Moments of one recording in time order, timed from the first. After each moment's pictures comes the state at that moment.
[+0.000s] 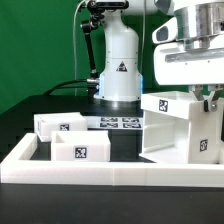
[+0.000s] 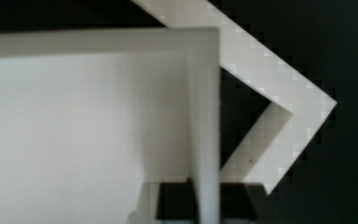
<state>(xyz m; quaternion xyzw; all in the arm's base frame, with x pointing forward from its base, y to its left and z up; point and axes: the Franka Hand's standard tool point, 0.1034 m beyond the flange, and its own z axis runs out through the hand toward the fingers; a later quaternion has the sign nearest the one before) 0.597 0.103 0.104 -0.87 0.48 -0.02 0.08</state>
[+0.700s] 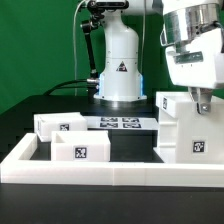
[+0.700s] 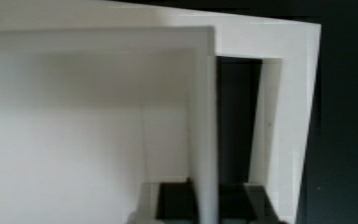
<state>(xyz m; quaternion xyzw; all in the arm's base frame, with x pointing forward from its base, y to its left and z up) 0.602 0.096 0.101 -0.72 0.68 0.02 0.11</state>
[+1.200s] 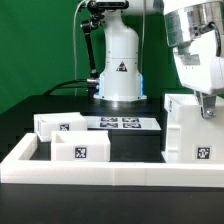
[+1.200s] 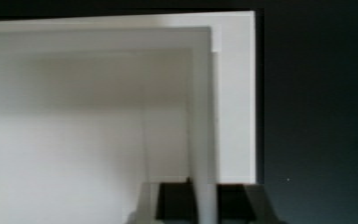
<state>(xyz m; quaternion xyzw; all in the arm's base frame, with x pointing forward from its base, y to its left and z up) 0.640 0.094 0.101 -0.69 0.72 0.03 0.11</state>
